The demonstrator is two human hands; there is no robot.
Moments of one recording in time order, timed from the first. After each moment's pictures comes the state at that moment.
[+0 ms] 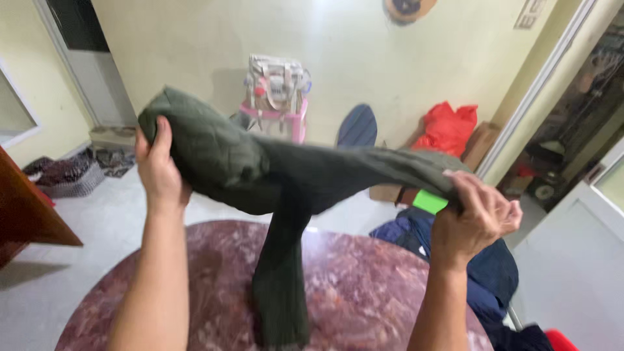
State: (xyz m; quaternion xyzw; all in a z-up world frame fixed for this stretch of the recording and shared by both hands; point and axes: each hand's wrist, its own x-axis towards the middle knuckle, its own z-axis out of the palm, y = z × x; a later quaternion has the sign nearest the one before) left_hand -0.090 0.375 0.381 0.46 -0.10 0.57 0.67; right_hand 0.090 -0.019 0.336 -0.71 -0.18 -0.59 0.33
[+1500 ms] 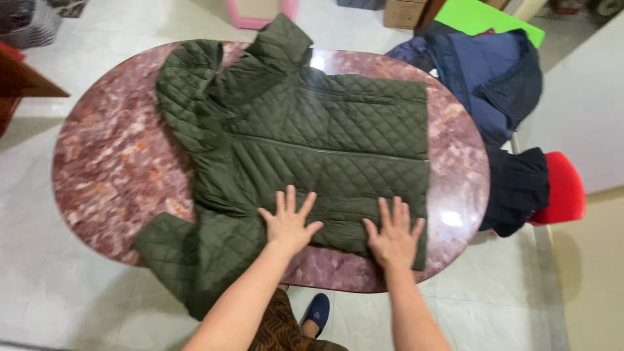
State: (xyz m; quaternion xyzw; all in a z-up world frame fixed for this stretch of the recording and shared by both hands) left_hand -0.207 0.042 -0.026 0.95 0.21 -0.21 0.07; right_hand -0.109 -0.198 -0.079 -0.98 -0.20 -0.02 0.05
